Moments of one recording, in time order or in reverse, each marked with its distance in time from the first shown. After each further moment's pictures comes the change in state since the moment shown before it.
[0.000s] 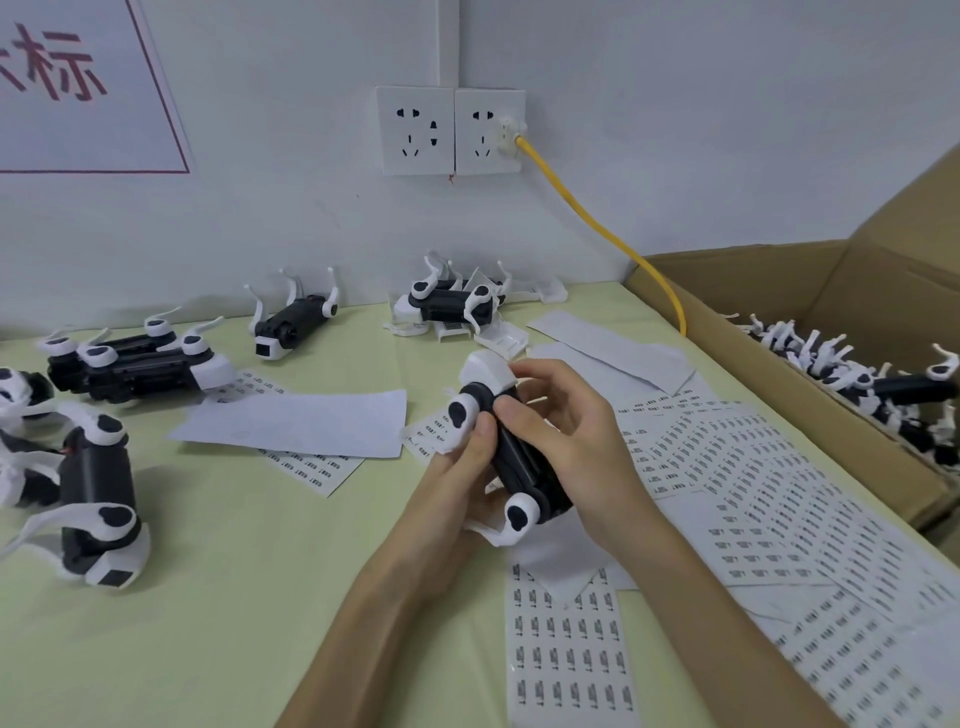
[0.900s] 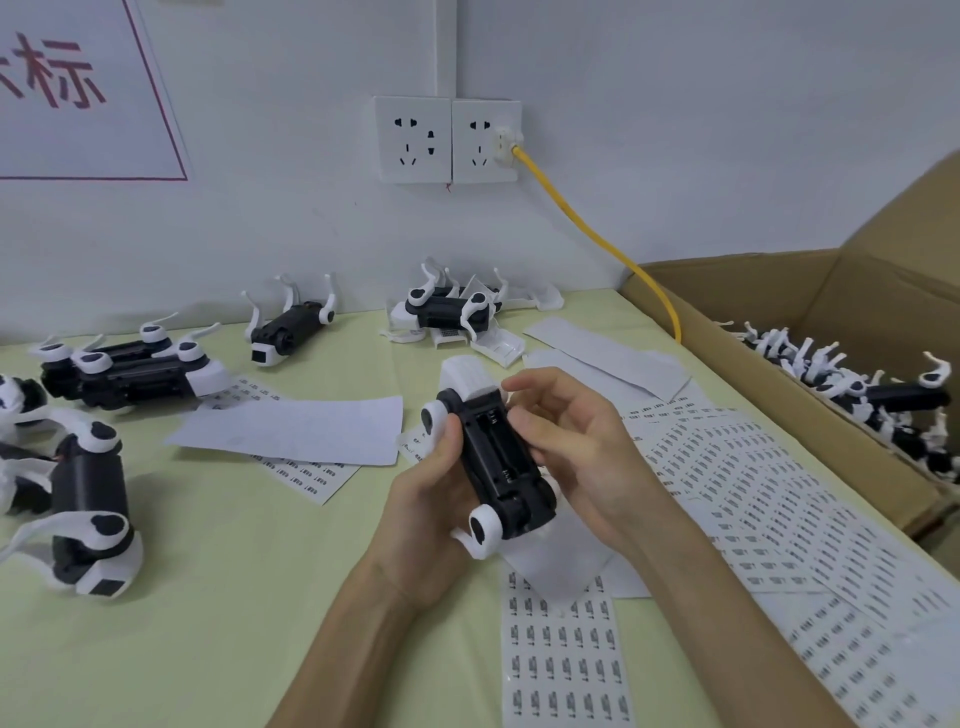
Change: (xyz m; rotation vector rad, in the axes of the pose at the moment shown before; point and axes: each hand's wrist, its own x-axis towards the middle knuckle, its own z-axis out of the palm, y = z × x) left_hand -0.001 0.002 -0.011 -0.348 -0.142 -0.051; right_hand 0.003 -0.006 -0.013 0.287 -0.207 0.053
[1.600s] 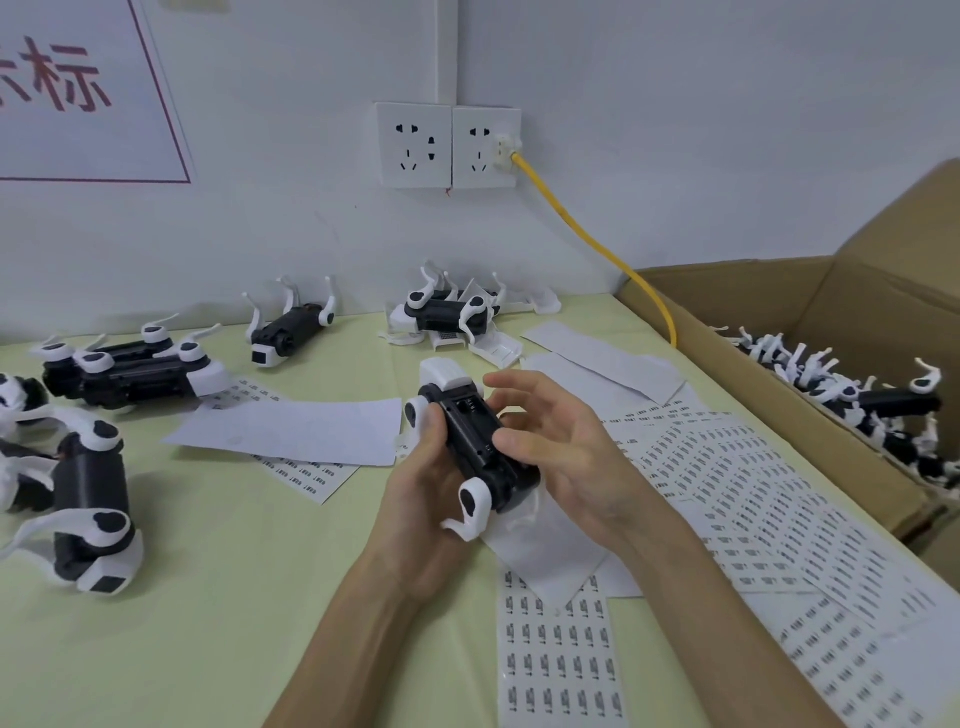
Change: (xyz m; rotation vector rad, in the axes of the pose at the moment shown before) left_hand 0.004 -0.002 0.002 -0.076 0.200 0.050; right_hand 0.004 0.002 -0.001 -0.011 -0.074 0.067
